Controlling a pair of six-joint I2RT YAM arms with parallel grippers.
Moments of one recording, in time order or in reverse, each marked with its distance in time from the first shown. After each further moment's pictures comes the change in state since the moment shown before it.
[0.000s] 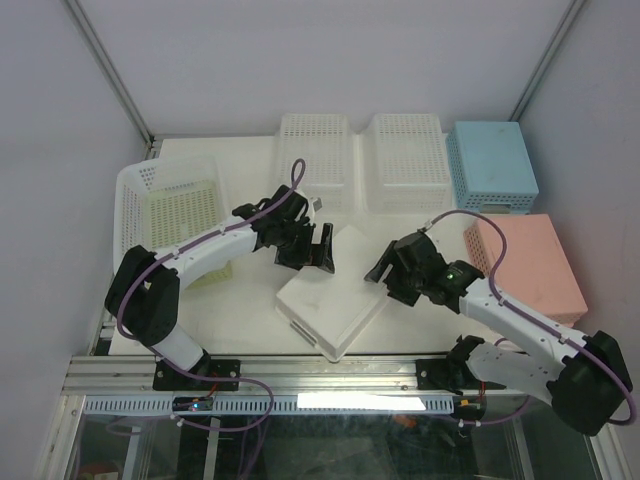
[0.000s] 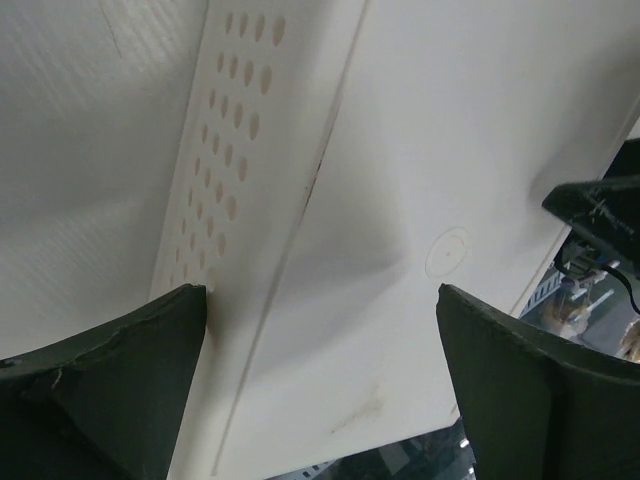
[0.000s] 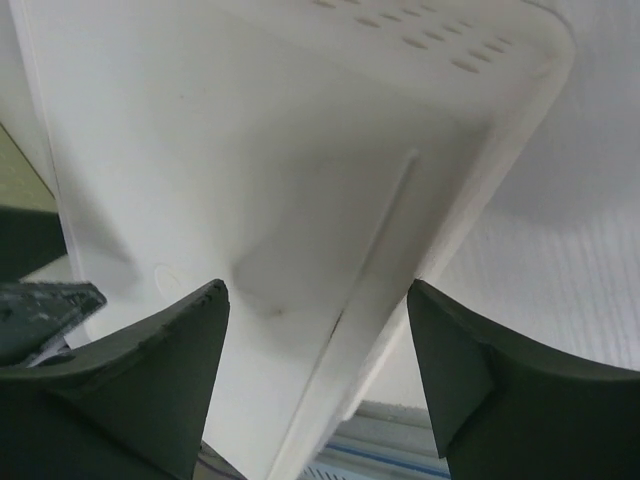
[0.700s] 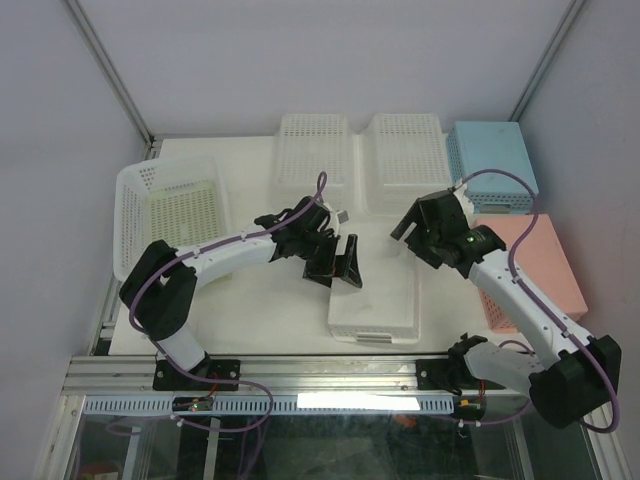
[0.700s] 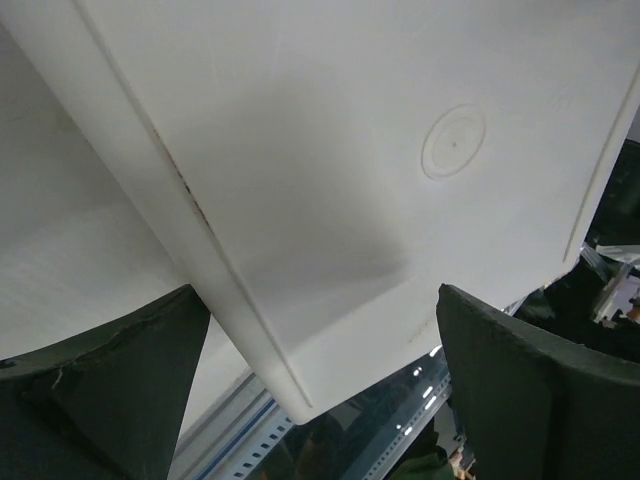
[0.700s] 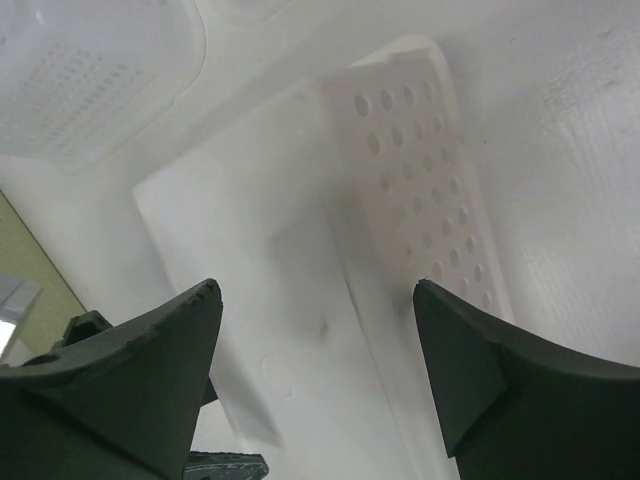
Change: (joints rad) left arm -0.114 0.056 -0.014 0.140 0.176 -0.144; right arm -0.257 0.100 0.266 -0.116 0.091 -0.210
